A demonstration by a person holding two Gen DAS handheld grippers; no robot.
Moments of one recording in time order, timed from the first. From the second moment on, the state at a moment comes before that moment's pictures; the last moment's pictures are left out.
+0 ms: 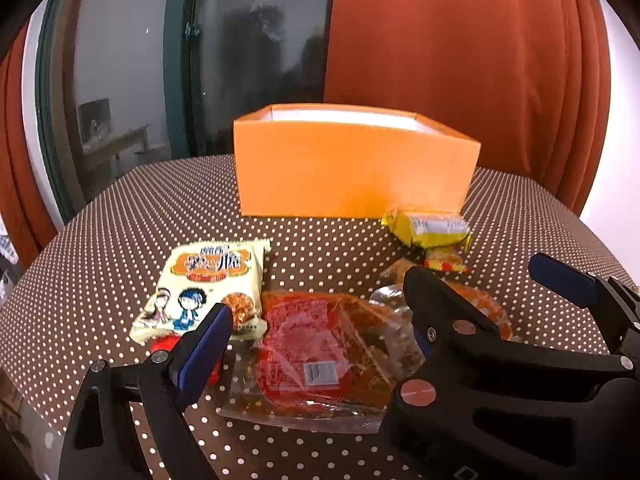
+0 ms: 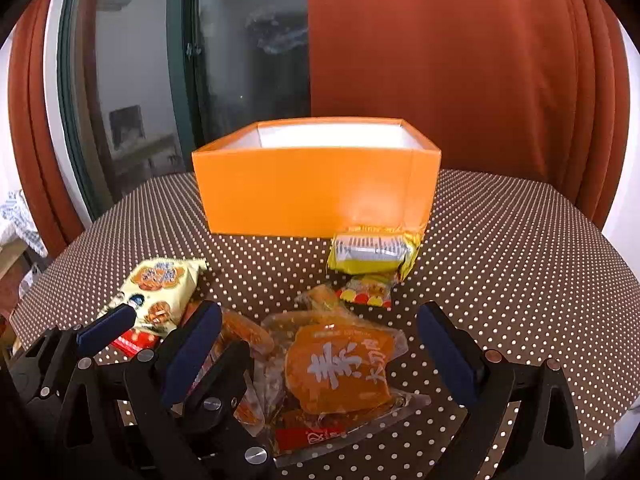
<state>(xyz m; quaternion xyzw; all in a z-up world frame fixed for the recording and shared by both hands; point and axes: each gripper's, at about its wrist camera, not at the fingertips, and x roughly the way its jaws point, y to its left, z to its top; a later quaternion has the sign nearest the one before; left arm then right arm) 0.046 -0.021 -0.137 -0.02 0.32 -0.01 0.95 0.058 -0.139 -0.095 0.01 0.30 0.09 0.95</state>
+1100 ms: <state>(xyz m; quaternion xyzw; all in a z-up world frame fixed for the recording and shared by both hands) 0.085 -0.037 -0.175 0.03 0.40 -0.01 0.92 0.095 -0.150 -0.151 0.05 0.39 0.11 0.91</state>
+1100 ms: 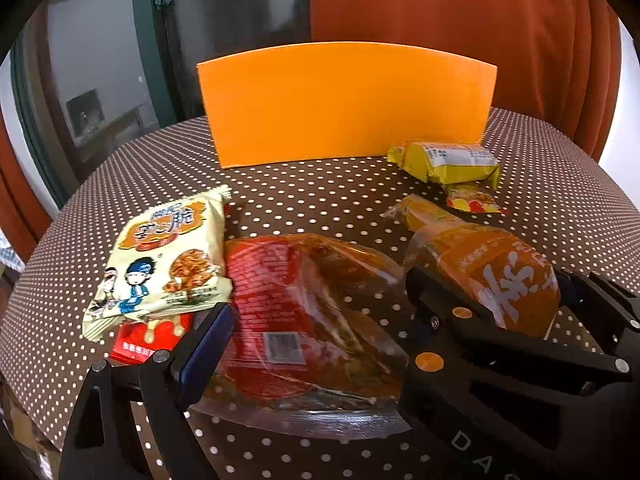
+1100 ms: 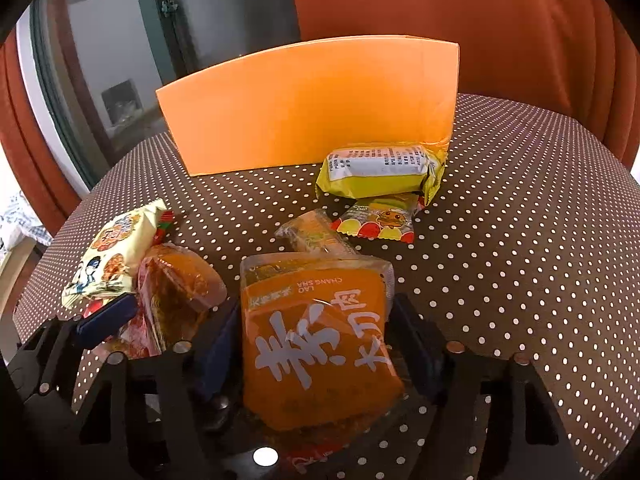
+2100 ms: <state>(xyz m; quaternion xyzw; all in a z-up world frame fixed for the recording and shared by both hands) 0.148 -0.025 -0.163 -0.01 0.40 -0.03 0.92 0.122 -0.168 -0.118 0.08 0.37 0.08 0.92</state>
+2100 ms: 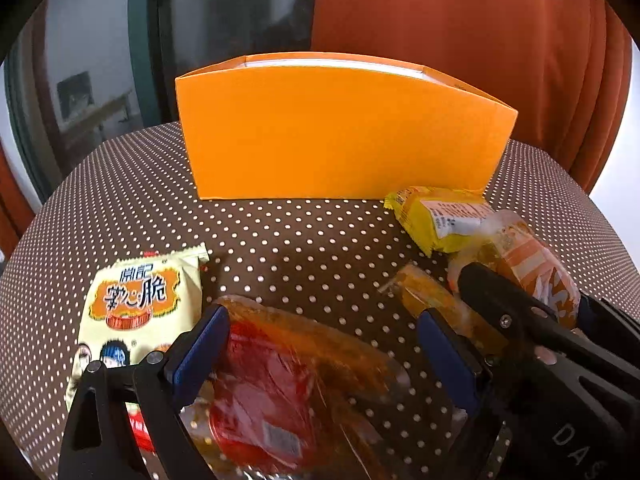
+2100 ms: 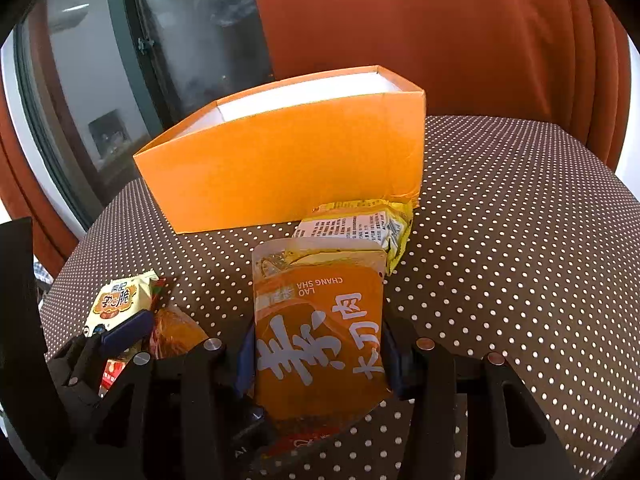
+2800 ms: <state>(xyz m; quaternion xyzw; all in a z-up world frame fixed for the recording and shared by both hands) 0.138 -0.042 -0.176 0.04 0.40 0.00 0.91 0.130 -0.177 -0.126 0.09 0.38 0.09 0.92</state>
